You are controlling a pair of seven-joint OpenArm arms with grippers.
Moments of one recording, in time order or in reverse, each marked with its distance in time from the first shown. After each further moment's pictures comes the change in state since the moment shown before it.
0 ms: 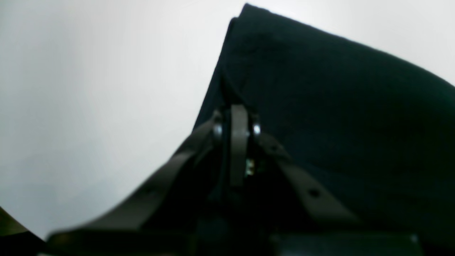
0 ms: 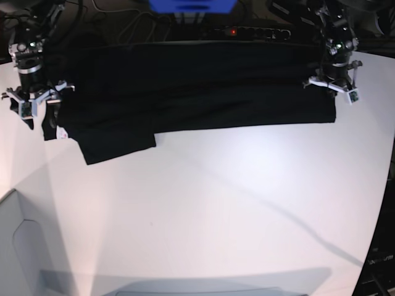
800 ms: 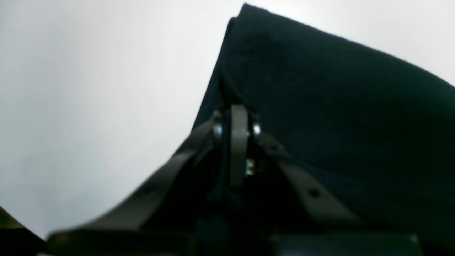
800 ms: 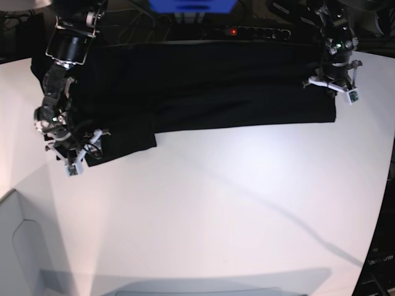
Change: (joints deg) left arm 0.1 0.2 0.1 0.3 0.0 0.2 0.0; right arm 26.6 4.2 -17.8 -27.4 1.2 -0.1 -24.2
